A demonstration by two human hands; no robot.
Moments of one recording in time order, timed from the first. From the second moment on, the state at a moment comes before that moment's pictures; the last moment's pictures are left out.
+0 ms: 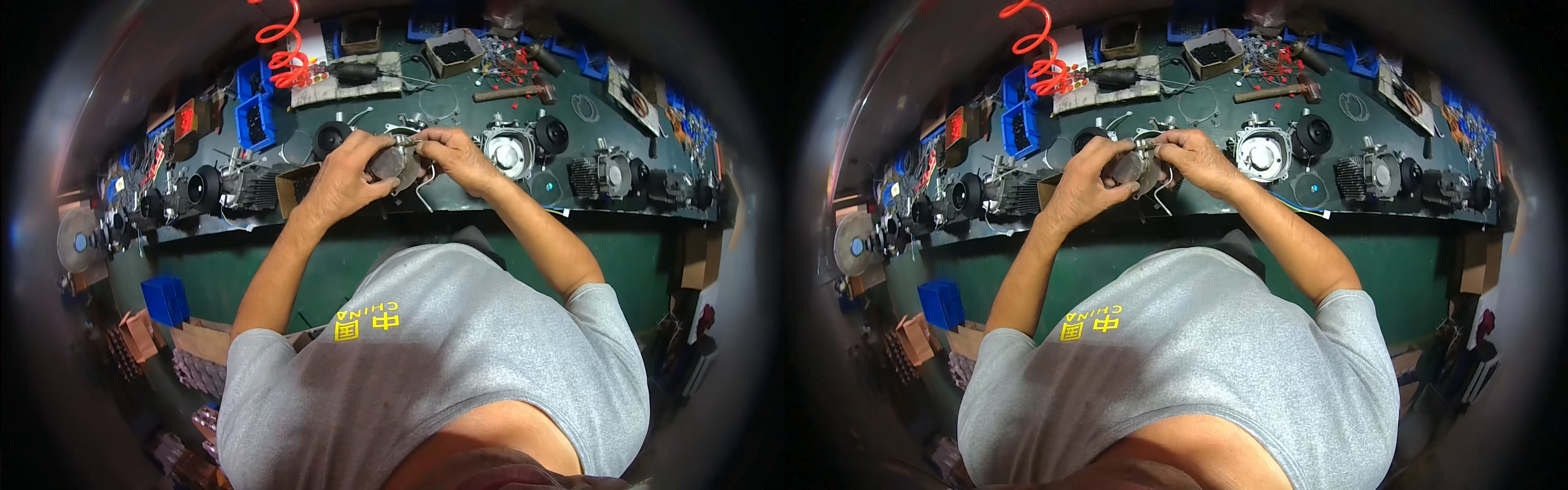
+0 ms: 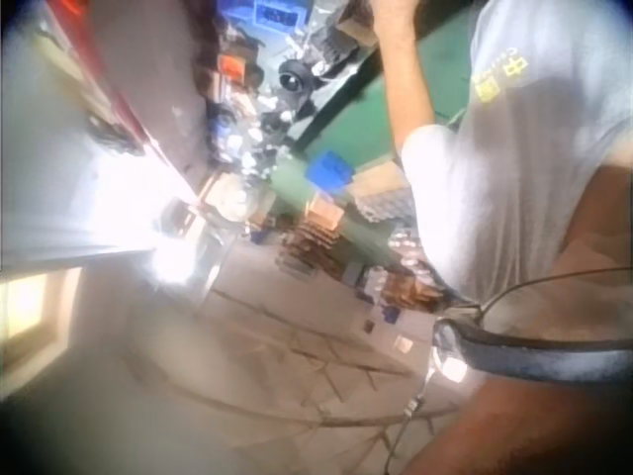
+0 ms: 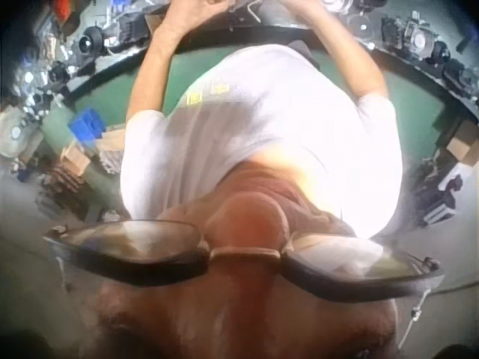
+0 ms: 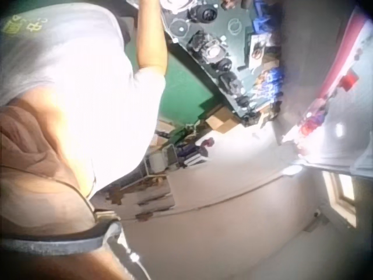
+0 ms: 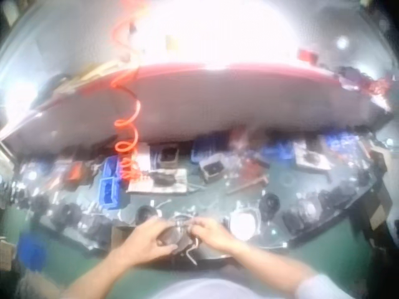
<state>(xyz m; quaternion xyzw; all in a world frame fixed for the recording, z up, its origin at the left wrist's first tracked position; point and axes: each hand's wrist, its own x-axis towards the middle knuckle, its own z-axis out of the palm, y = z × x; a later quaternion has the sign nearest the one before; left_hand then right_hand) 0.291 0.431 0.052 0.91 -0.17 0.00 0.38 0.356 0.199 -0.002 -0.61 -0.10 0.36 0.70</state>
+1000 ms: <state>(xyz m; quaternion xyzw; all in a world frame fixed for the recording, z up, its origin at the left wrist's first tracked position) 0.275 0.374 0.059 0.84 0.04 0.14 0.52 0.327 0.171 0.061 -0.62 -0.13 0.35 0.69</state>
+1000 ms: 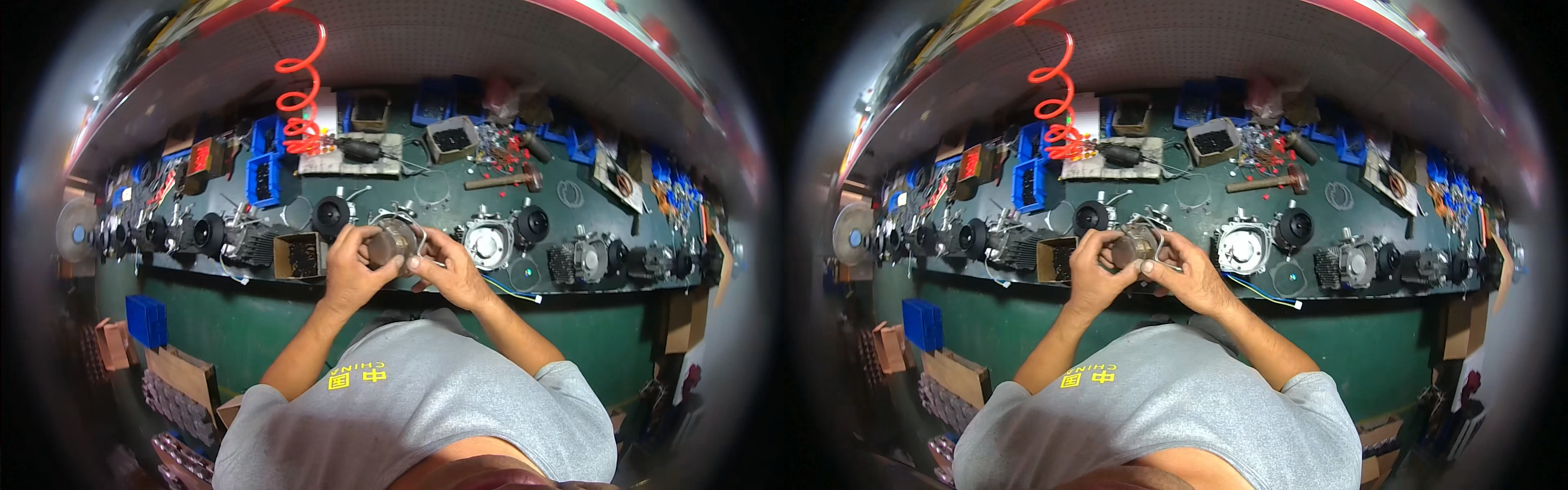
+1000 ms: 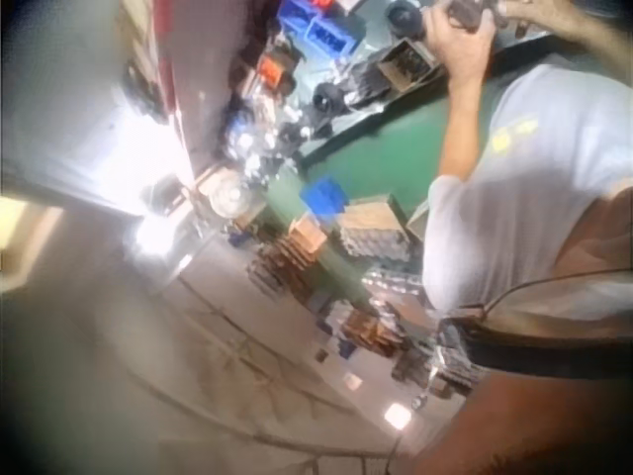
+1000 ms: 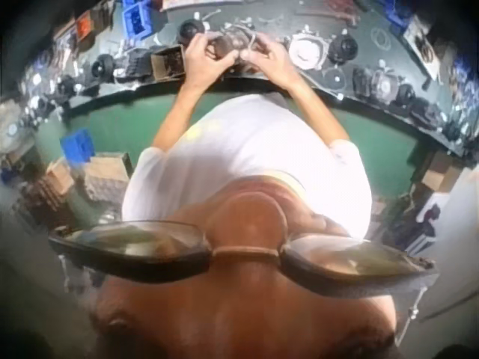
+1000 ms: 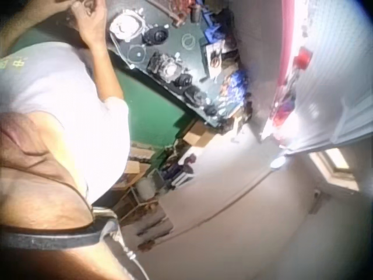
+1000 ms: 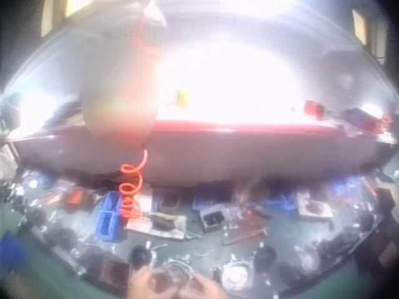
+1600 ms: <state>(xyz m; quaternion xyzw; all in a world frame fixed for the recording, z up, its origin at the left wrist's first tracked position) 0.217 0.496 0.024 0.84 0.07 0.30 0.44 0.339 0.323 0.051 -0.57 -0.18 0.44 0.67</state>
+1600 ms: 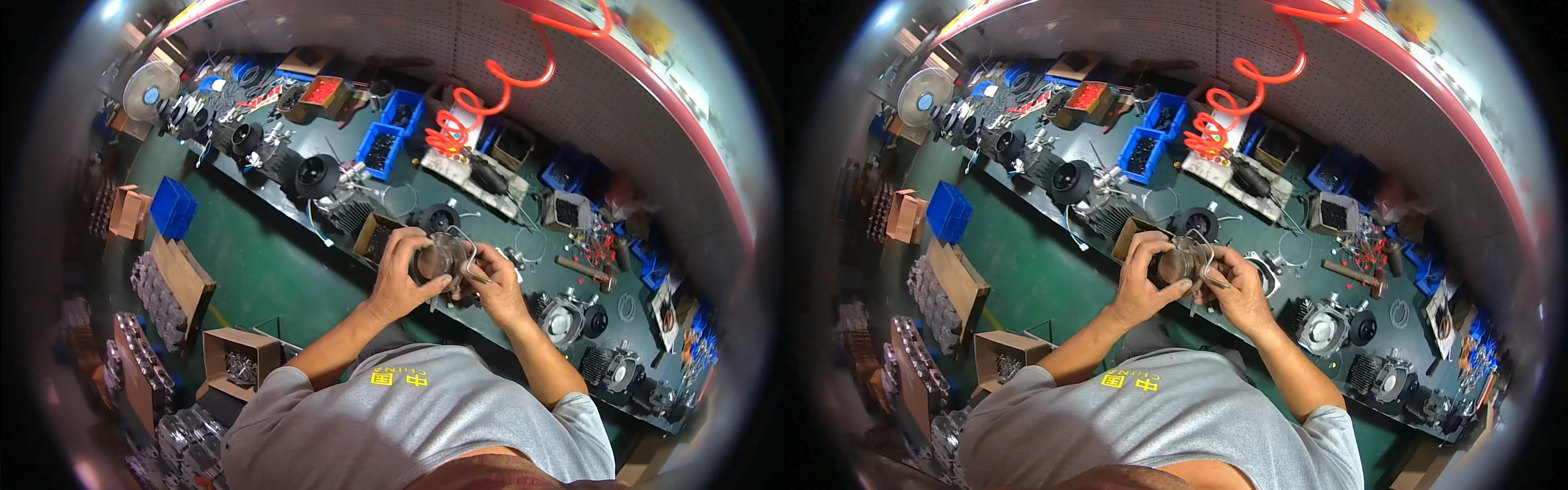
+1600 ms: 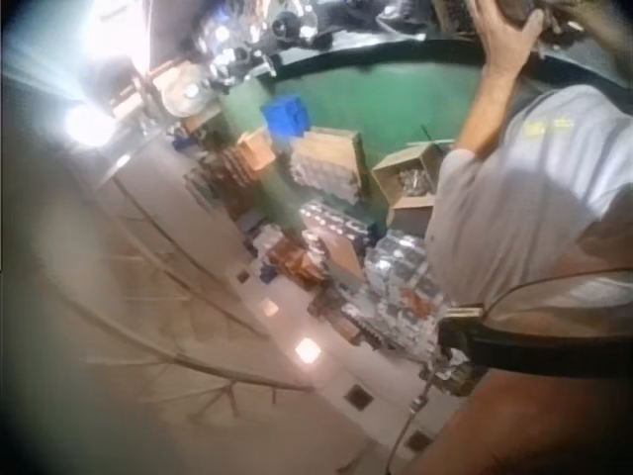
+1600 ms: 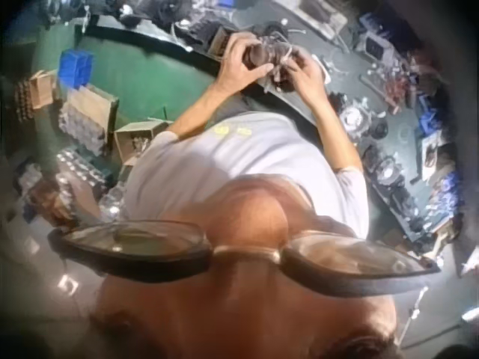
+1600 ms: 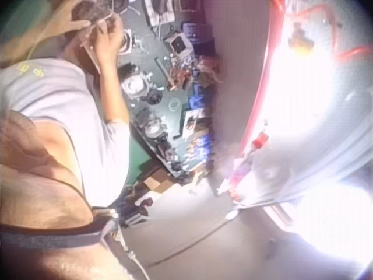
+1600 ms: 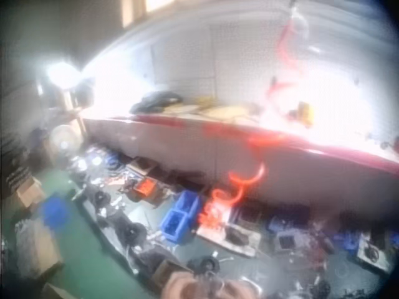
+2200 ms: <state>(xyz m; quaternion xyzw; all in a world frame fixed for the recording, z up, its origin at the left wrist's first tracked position) 0.148 0.721 0.060 0.60 0.11 0.28 0.74 0.295 0.547 0.089 -0.58 -0.22 0.45 0.65</state>
